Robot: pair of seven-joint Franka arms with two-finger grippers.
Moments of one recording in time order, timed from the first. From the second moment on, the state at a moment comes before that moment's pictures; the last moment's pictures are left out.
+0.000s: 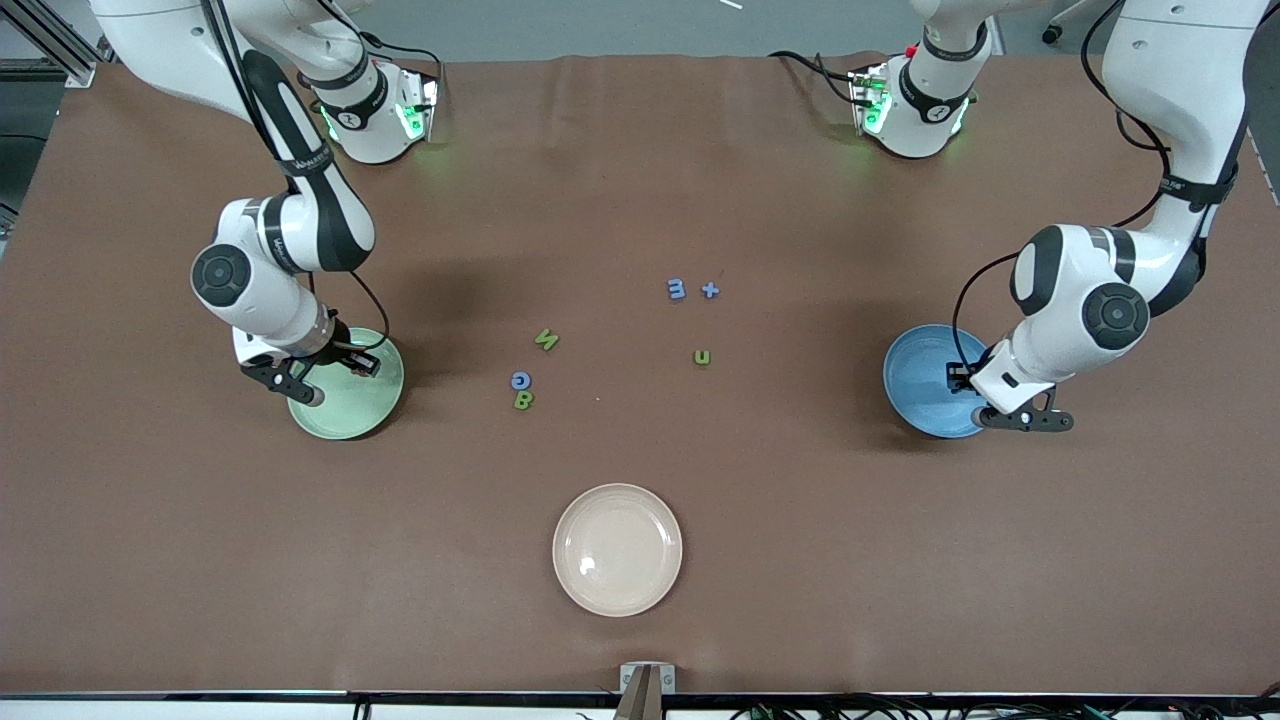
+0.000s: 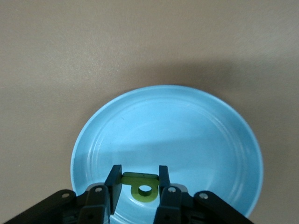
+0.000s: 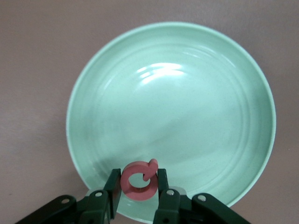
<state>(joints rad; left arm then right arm) 0.20 0.39 -0.23 -2.12 0.17 2.42 -0.06 0.22 0.27 -0.10 -2.33 0.09 2.57 0.50</state>
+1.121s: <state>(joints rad) 0.23 0.32 -0.30 -2.10 0.23 2.37 -0.08 0.21 0.32 -0.10 -2.19 0.09 2.34 0.46</state>
